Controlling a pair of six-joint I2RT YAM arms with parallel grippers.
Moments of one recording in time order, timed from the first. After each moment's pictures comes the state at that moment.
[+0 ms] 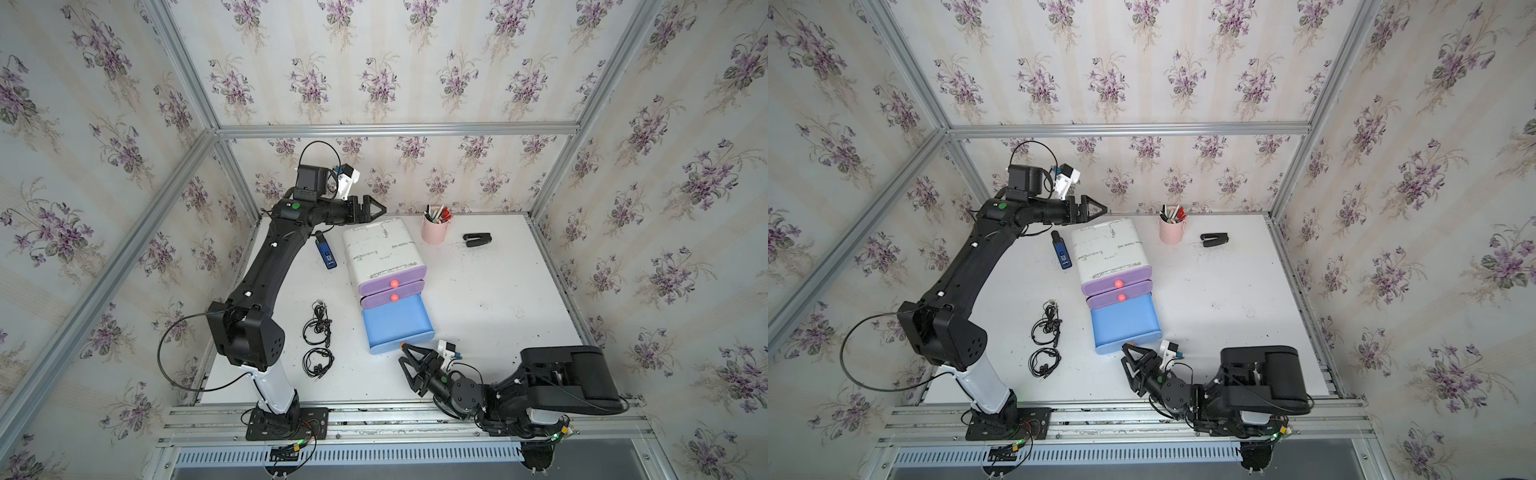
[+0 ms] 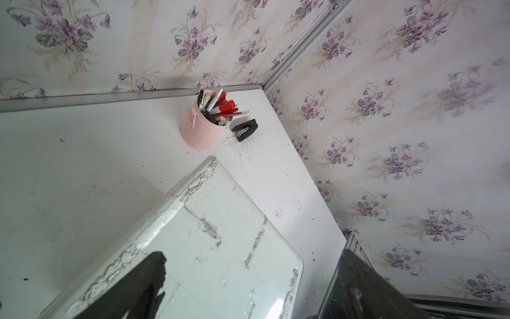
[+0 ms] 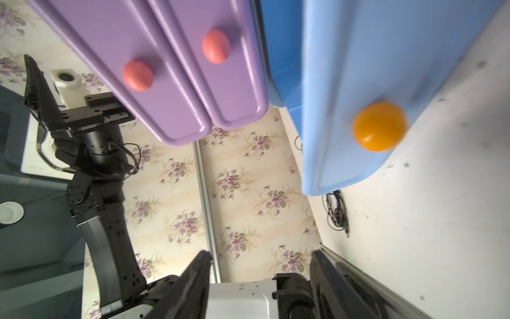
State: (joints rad) left arm -0.21 1.75 1.91 -0.75 0.70 -0.30; right arm 1.50 1.52 0.15 1.28 0.63 1.90
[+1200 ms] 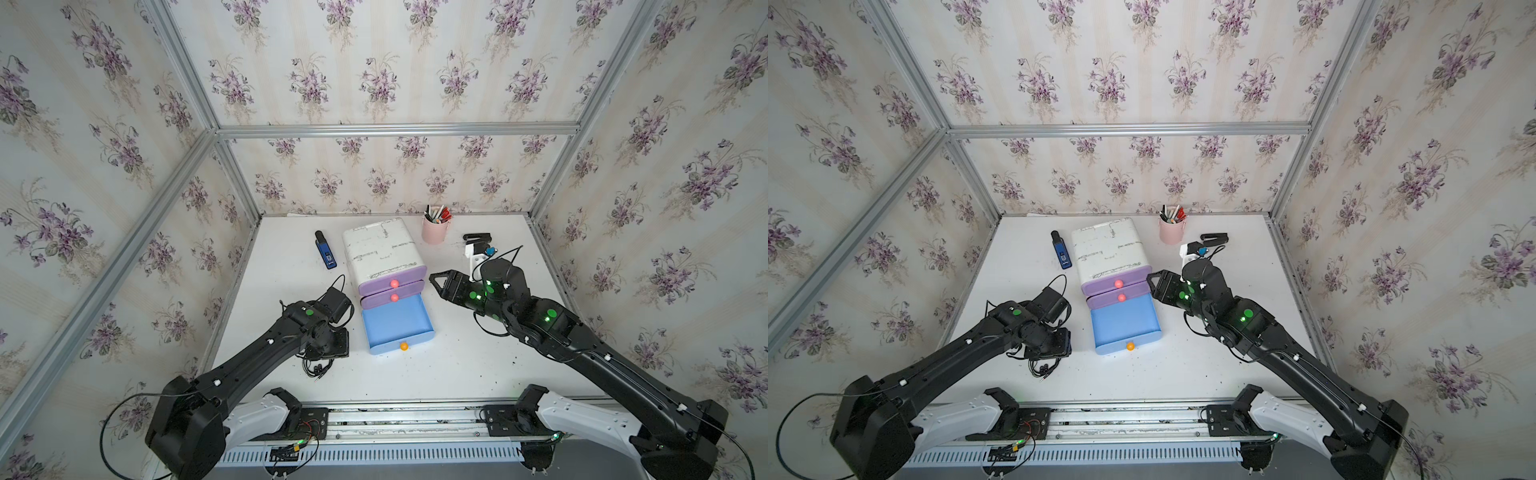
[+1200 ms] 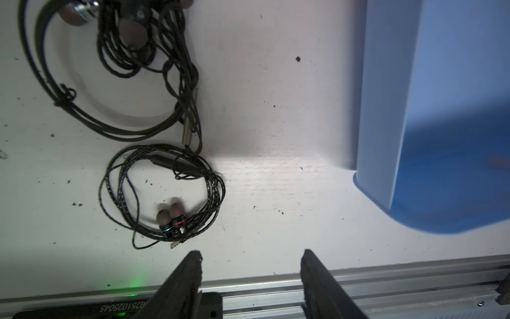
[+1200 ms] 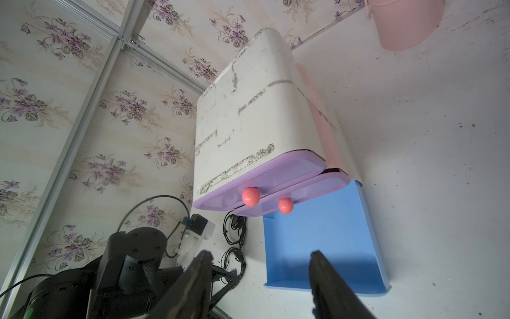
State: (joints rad) left arm -0.56 1.18 0.77 -1.02 0.06 -0.66; right arm 0.78 1.01 1.01 -0.49 0.03 0.89
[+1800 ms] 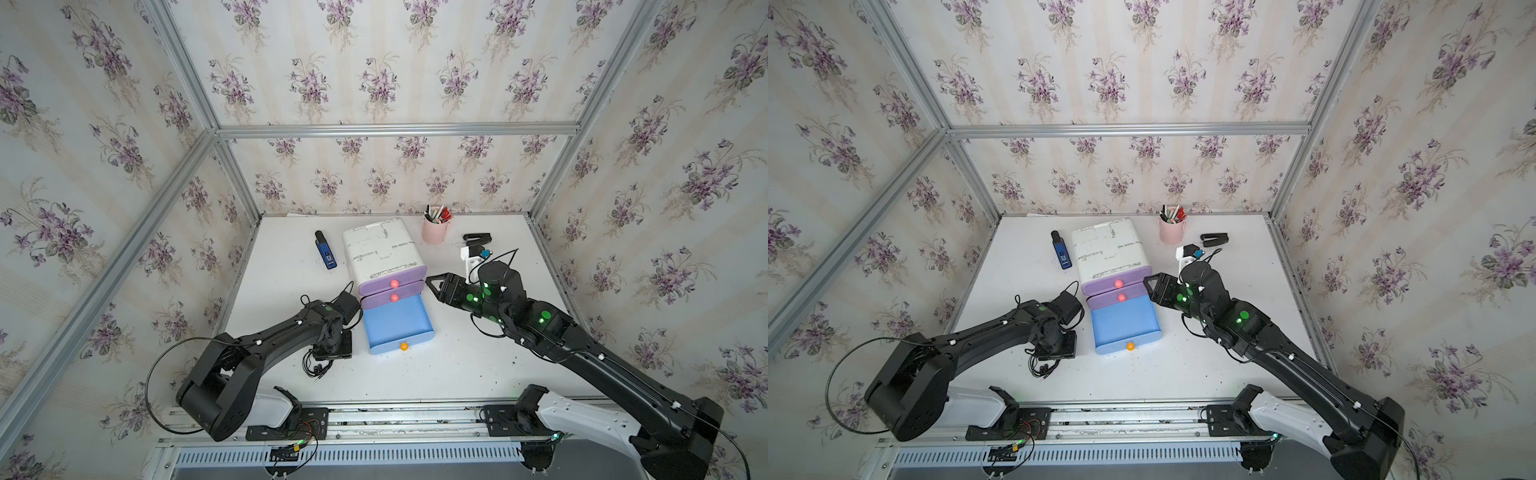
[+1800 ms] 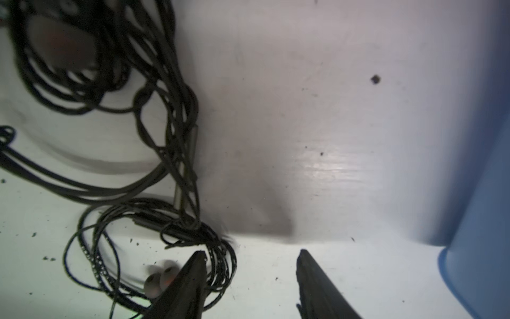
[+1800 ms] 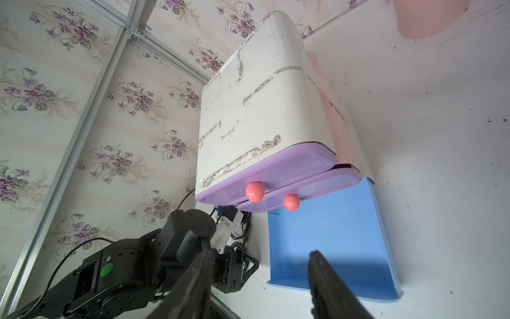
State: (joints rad) left arm -0.56 1.40 0.70 -0.86 -0.02 -0.66; right arm 0.77 1.00 0.95 -0.42 -0.02 0.89
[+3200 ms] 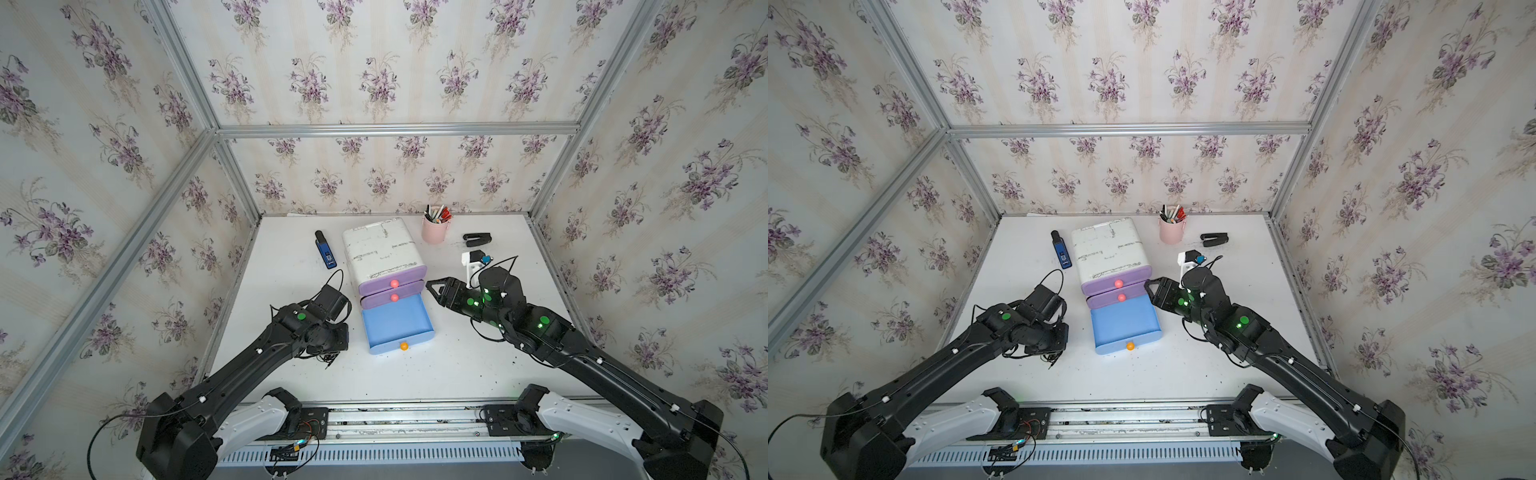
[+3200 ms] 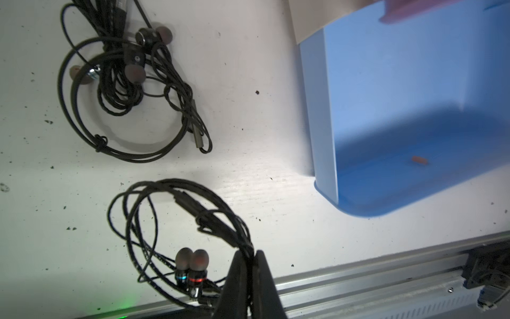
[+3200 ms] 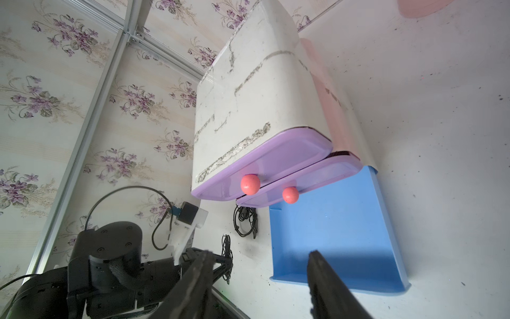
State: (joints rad) left arm -0.56 1.06 0.81 -1.02 0.08 -0.62; right arm 0.77 0.98 0.89 -0.38 -0.03 0.94
